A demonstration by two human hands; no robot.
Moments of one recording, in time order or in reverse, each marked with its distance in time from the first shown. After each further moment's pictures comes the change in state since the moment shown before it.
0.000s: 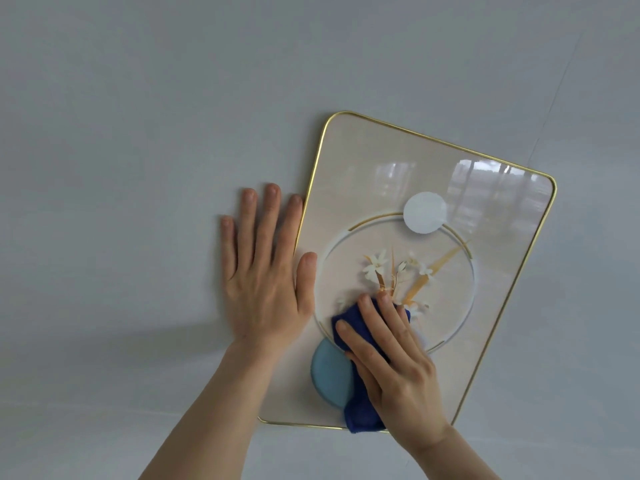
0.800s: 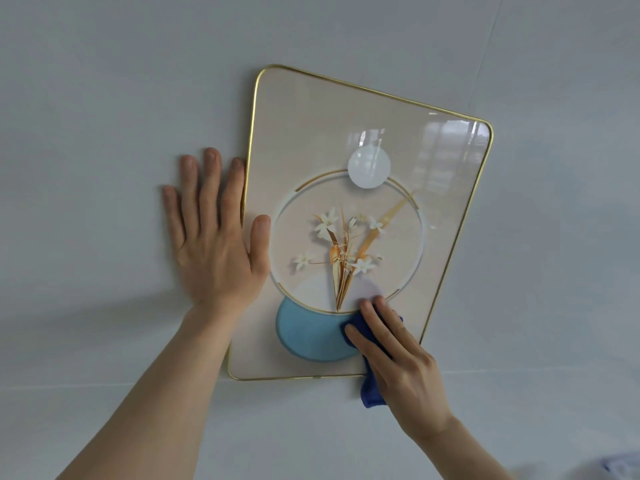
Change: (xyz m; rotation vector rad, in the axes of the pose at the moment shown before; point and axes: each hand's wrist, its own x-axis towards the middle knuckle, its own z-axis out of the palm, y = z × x) left_hand 0.000 0.002 -0.002 -0.029 0.011 -0.004; right_hand -0.078 0.010 -0.048 0.011 -0.359 0.232
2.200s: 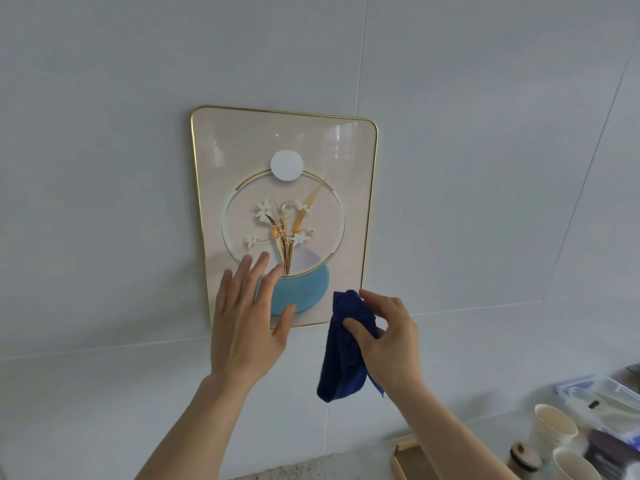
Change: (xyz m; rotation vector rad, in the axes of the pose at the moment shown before) left_hand -0.103 0.091 -0.099 -0.138 -0.604 0.129; right_hand -0.051 -0.037 -0.110 0.836 0.193 0.860
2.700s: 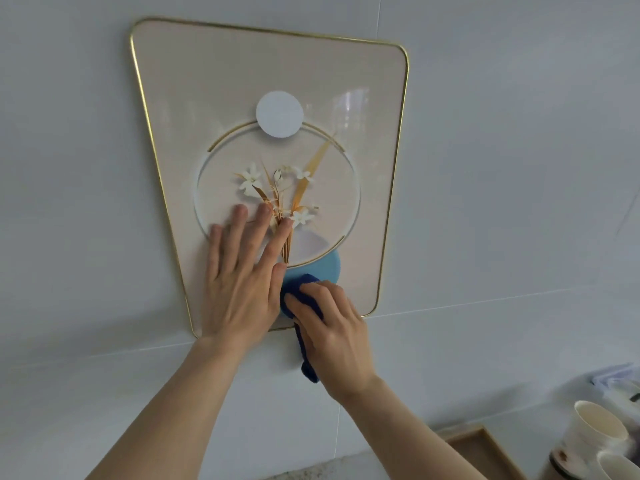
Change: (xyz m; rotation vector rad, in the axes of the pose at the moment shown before) left_hand 0.056 -0.040 0.069 0.291 0.173 0.143; right_hand 0.040 0.064 0.105 -0.576 0.018 -0.803
